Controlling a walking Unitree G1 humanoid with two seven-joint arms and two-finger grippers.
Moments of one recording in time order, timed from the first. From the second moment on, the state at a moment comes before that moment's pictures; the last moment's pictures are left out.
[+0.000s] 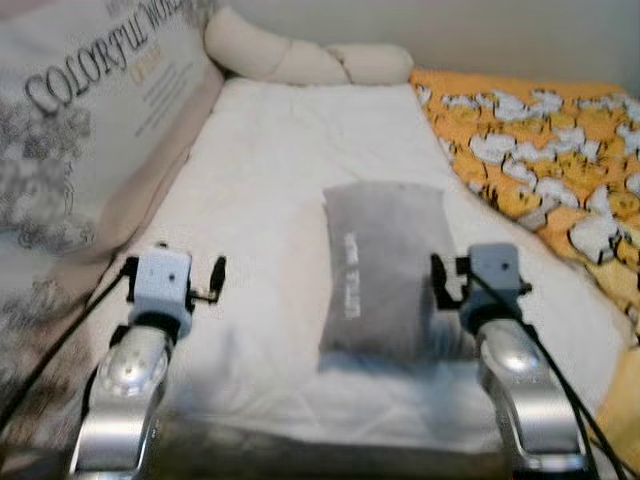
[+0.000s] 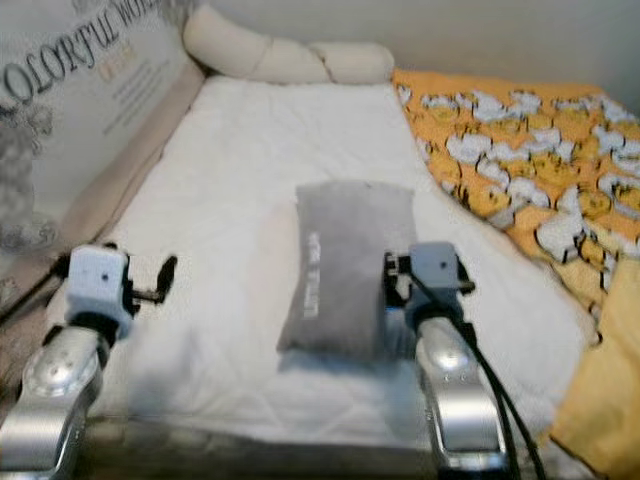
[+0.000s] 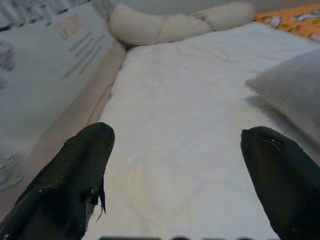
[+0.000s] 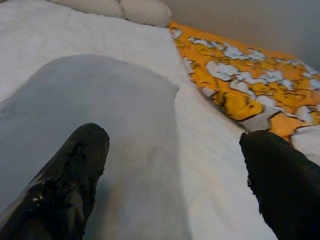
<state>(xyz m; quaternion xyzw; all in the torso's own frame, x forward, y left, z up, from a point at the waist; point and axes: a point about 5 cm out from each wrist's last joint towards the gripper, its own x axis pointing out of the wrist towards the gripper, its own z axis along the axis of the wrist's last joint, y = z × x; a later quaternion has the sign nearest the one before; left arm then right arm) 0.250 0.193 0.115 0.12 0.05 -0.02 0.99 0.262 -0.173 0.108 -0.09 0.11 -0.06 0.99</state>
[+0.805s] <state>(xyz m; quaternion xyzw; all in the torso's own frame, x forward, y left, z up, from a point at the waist) 0.250 0.180 0.114 0.12 0.05 -0.04 0.99 0.259 -0.183 0.107 -0.09 0.11 -0.08 0.99</state>
